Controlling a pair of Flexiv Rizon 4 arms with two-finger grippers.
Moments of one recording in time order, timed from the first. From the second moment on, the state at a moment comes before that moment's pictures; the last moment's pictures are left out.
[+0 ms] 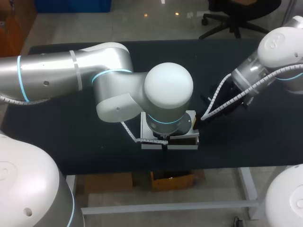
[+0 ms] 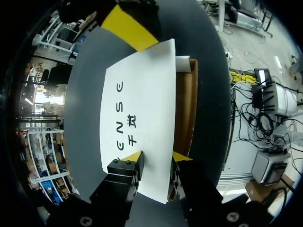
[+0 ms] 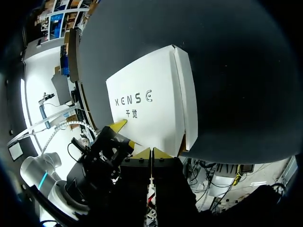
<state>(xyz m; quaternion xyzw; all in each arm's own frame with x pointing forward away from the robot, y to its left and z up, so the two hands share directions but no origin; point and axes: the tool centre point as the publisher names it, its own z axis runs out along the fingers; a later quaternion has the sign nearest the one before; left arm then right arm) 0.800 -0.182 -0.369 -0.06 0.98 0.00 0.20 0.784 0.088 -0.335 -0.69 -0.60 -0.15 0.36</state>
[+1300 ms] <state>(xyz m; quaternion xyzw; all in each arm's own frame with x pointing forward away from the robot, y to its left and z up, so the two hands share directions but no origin) 0.801 -0.182 -0.371 -0.06 0.98 -0.01 0.20 0.786 0.085 -0.354 -0.70 -0.59 -0.14 0.37</state>
